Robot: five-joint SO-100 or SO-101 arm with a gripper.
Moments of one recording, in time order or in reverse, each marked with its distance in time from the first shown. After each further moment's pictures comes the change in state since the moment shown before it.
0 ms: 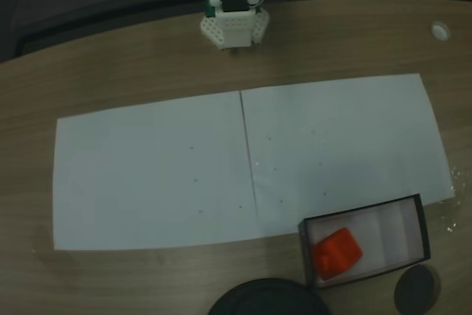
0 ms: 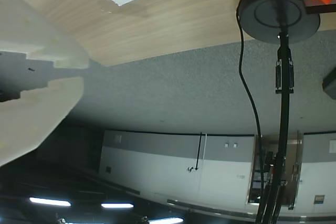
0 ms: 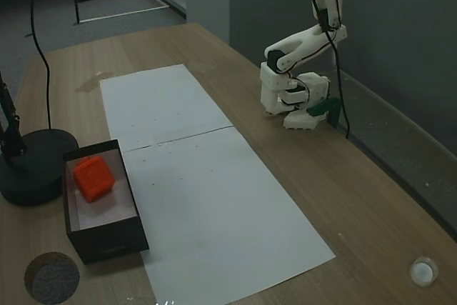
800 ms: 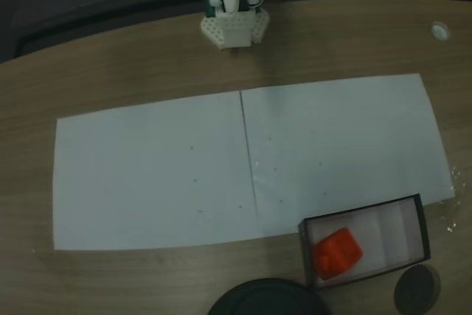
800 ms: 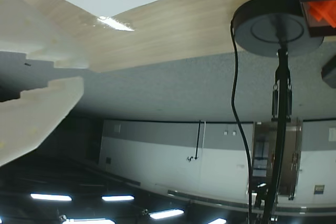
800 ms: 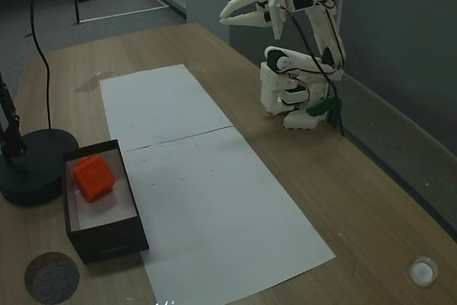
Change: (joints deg) arm 0.0 35.9 52.8 -18.7 0.1
